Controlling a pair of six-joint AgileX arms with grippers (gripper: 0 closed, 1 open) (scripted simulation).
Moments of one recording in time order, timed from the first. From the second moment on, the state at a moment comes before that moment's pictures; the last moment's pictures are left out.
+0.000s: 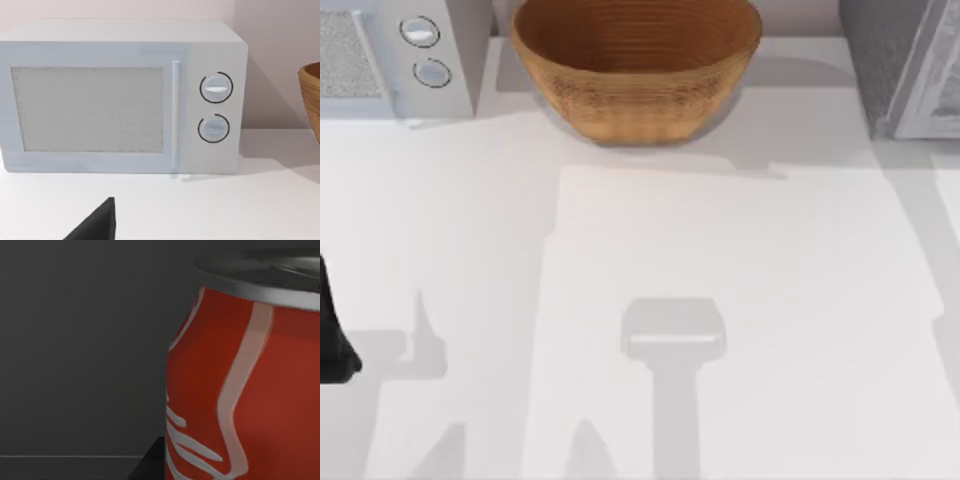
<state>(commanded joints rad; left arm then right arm) 0.00 0.00 0.00 0.00 0.00 0.00 0.08 1.66 2.03 -0.35 0.10 0.01</state>
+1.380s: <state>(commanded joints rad) 0.00 0.00 0.00 0.00 0.00 0.00 0.19 1.27 2.03 -0.76 0.21 0.01</state>
